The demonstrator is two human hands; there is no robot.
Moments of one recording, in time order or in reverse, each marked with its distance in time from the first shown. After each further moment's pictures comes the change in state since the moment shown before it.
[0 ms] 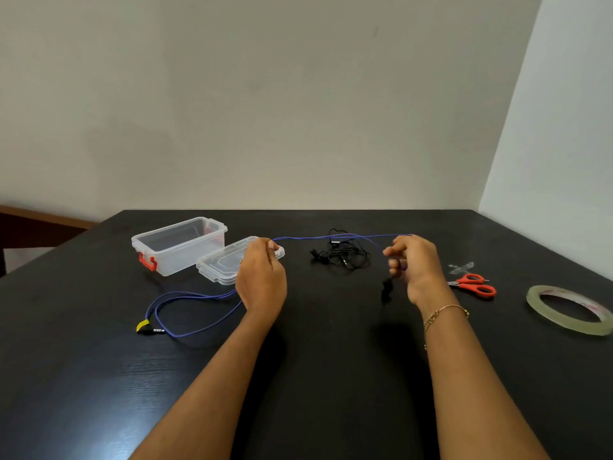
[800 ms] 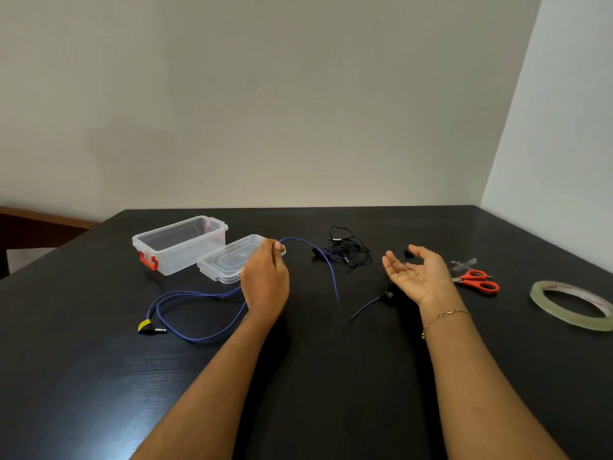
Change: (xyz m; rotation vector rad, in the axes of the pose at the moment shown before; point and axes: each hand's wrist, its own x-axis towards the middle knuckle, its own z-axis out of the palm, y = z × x) left_hand 0.000 -0.005 0.005 -0.015 -0.066 0.054; right_hand 0.024 0.023 -0.020 0.838 -0.013 0.399
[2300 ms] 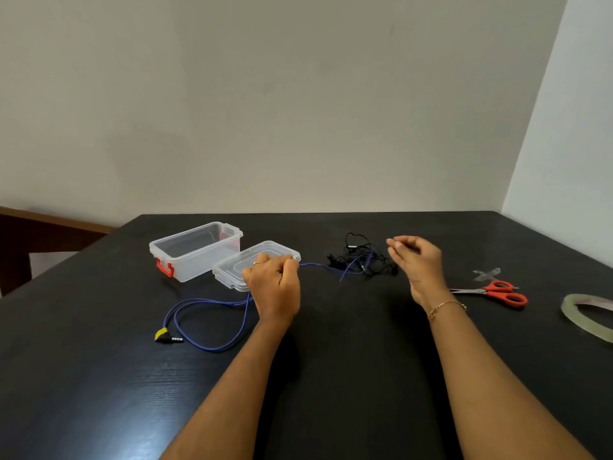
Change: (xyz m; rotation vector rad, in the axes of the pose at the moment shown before) left_hand 0.003 -0.007 -0.002 -0.238 0.078 0.092; right_hand 0.041 0.026 0.015 -0.762 -0.119 -0.583
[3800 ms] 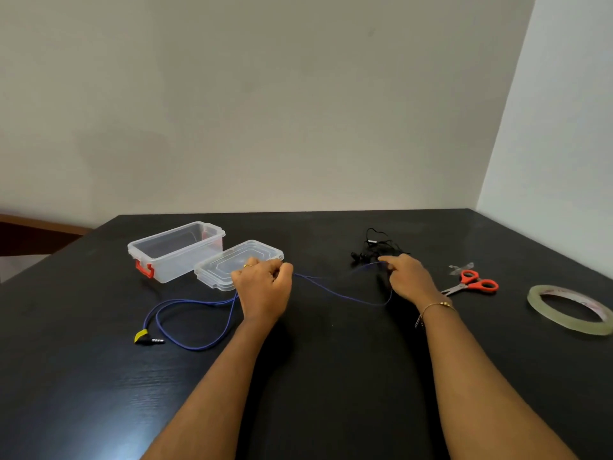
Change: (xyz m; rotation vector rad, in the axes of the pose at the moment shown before) left_hand -0.003 -0.005 0.002 0.256 -0.151 0.012; right_hand -0.013 -0.010 -0.033 -1.339 -0.248 -0.012
